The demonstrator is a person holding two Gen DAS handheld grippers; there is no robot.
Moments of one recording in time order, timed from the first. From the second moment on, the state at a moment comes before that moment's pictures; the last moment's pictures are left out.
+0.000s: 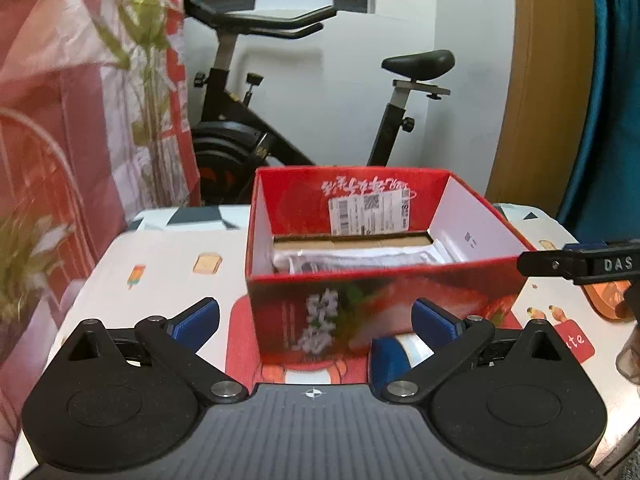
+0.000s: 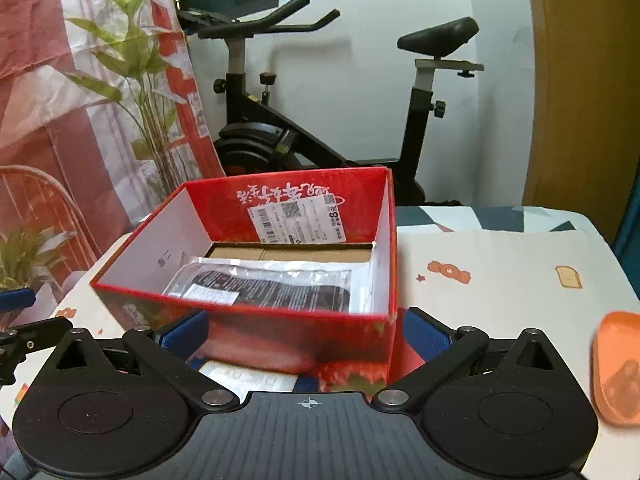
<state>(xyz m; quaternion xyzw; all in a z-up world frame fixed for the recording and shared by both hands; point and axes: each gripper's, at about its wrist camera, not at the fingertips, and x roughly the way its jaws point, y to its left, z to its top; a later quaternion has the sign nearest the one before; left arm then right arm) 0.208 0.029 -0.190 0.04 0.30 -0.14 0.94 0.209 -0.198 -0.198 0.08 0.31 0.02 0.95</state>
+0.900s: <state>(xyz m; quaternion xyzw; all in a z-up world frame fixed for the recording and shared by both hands) 0.198 0.001 -0.247 0.02 0.36 -0.15 0.92 0.175 -0.182 -0.296 0.07 0.35 0.04 0.93</state>
